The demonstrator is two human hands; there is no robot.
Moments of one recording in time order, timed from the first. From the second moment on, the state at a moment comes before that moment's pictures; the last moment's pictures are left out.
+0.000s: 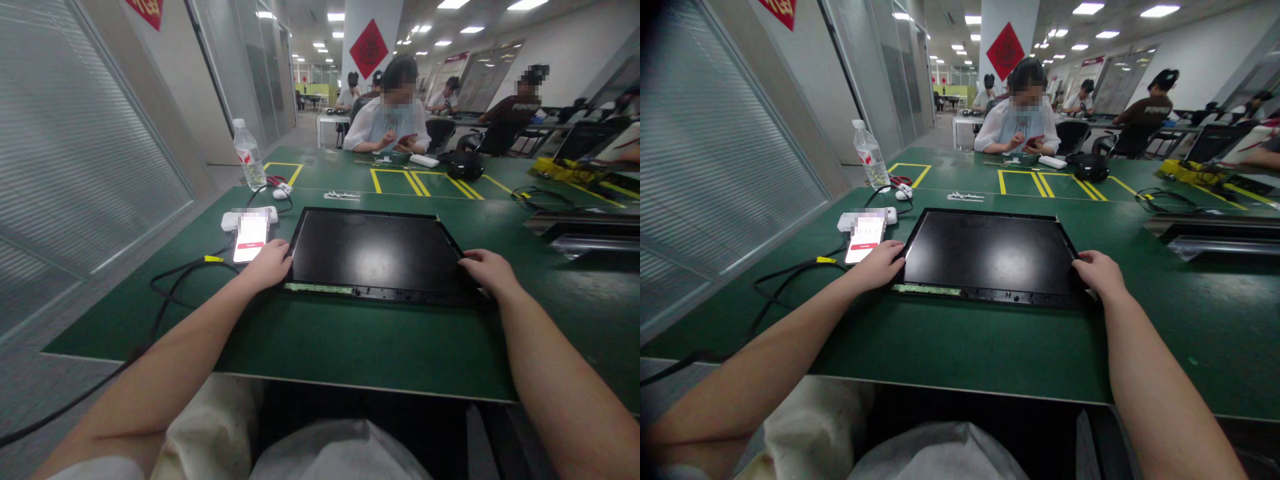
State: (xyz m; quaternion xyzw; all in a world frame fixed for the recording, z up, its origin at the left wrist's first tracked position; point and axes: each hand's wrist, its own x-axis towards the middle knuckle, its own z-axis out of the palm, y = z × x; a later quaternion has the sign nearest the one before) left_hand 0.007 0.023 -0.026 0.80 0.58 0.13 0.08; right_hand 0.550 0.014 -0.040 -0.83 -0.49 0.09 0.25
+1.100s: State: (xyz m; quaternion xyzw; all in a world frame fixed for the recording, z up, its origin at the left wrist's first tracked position) left_hand 0.018 0.010 -0.013 0.58 0.62 0.38 0.35; right_hand 0.538 0.008 -0.030 -0.85 -0.49 0.10 0.15
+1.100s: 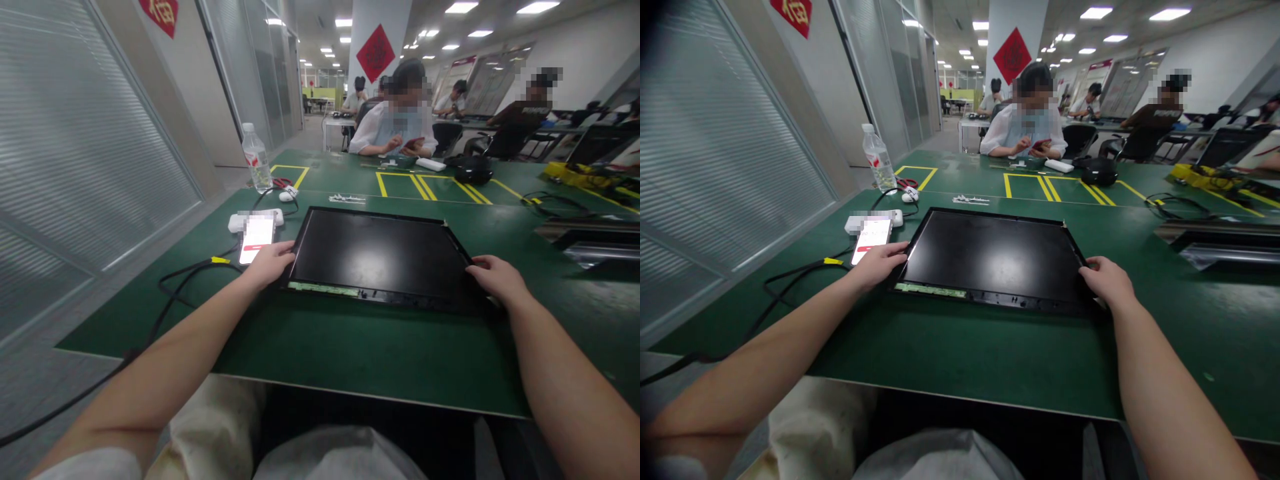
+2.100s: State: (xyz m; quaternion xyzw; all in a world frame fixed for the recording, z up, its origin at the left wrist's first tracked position) left_hand 0.041 0.001 0.006 0.26 0.54 0.52 0.61; right_hand 0.535 0.006 -0.029 -0.85 -0.50 0.11 0.16
